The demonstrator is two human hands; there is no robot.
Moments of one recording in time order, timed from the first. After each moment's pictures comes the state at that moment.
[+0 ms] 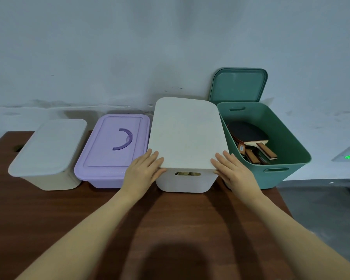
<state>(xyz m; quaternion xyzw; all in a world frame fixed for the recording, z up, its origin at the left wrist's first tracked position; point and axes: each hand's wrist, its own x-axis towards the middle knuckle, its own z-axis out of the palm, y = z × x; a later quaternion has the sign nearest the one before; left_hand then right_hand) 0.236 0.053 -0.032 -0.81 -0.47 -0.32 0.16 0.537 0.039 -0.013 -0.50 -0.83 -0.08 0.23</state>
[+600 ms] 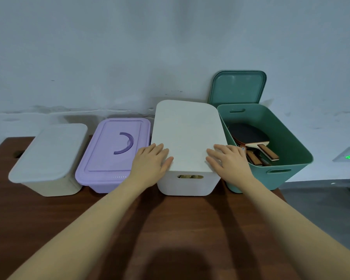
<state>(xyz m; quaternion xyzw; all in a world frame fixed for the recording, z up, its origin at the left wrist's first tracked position) 0.253 0.072 0.008 -0.81 -0.56 -0.17 0.04 0.509 0.064 0.020 -0.62 -0.77 -0.01 0.12</state>
